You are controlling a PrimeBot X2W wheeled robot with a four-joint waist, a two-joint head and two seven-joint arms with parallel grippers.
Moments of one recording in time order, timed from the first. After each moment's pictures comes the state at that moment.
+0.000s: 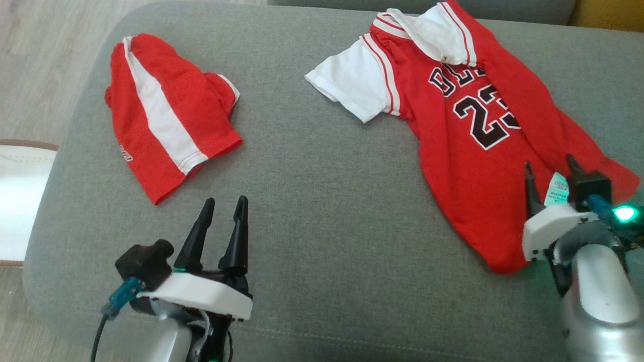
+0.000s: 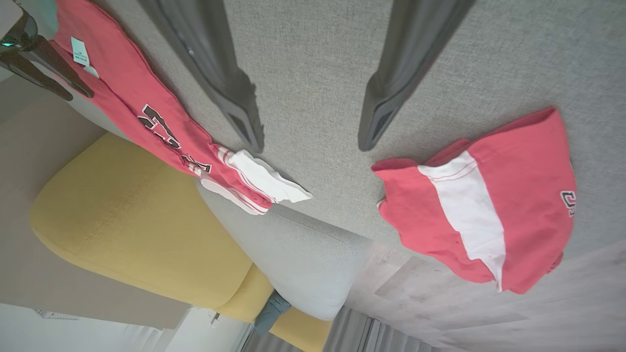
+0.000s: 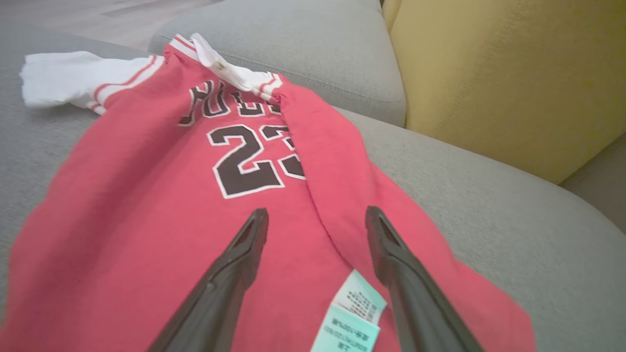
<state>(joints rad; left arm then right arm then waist) -0.07 0.05 -0.28 0.20 -0.48 -0.06 -0.25 -0.39 -0.07 -0.23 0.64 -0.34 0.13 -0.12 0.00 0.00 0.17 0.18</state>
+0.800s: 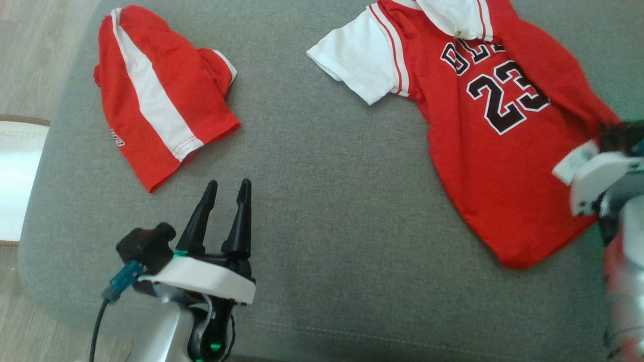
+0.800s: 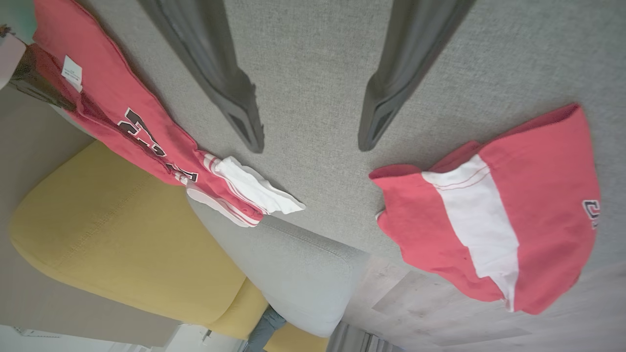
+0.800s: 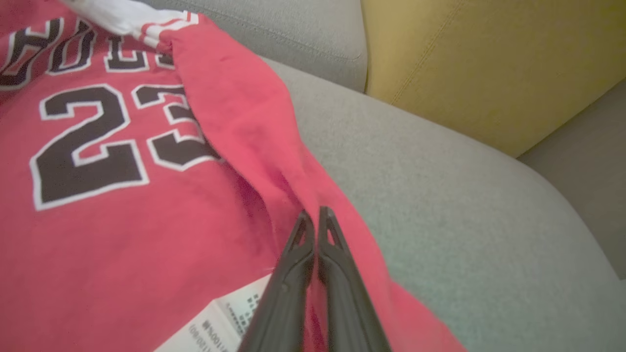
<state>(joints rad) -0.12 0.05 -0.29 0.20 -0.48 -0.06 -0.25 -0.60 -0.15 -0.39 0.80 -0.49 0.13 -0.05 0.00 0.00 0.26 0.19</state>
